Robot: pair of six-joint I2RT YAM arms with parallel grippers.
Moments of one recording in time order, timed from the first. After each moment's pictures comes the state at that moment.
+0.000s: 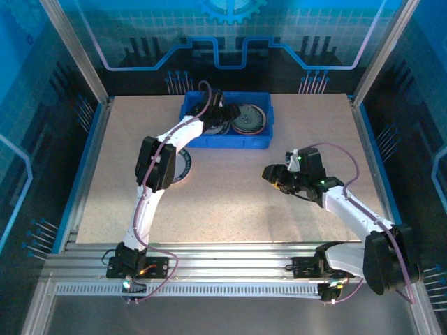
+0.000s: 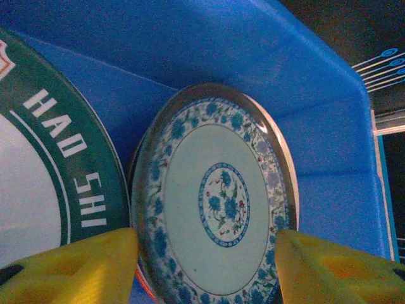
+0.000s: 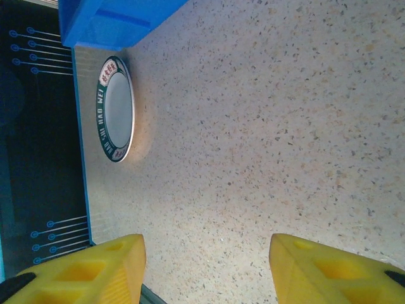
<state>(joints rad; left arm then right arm) -0.36 2.44 2.06 -0.26 0.20 -0.78 0.27 1.18 0.63 -0.22 -0.55 0.82</state>
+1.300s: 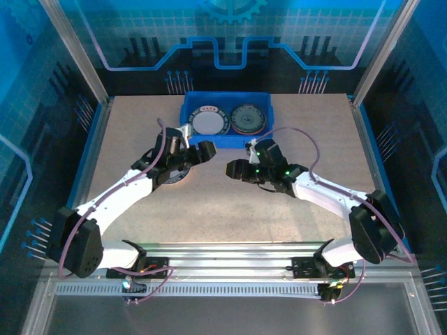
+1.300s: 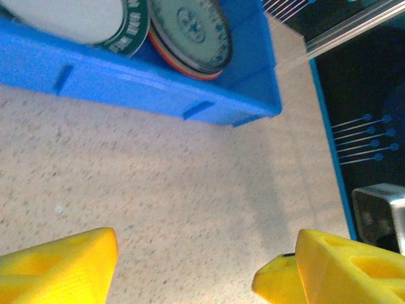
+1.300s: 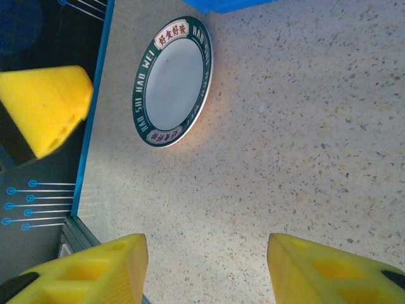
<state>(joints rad) -0.41 1.32 0.89 -0.15 0.24 -0.74 0.64 1.44 0.88 -0.10 -0.33 0.79</state>
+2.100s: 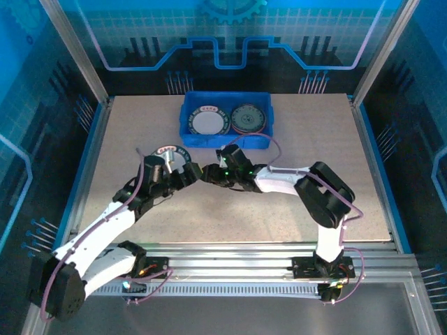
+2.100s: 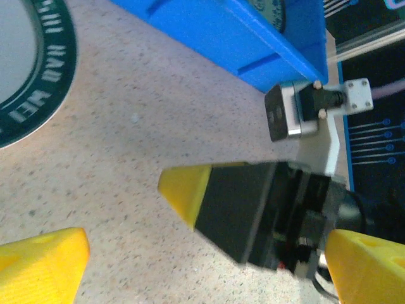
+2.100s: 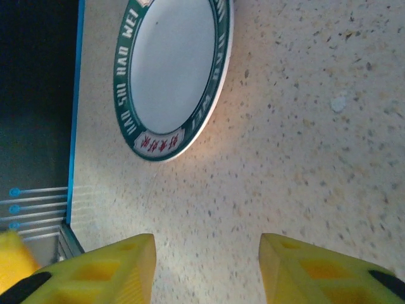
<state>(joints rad) -0.36 0.94 0.56 -0.23 0.23 -0.87 0.77 1.91 1.10 0.14 -0.32 0.93</state>
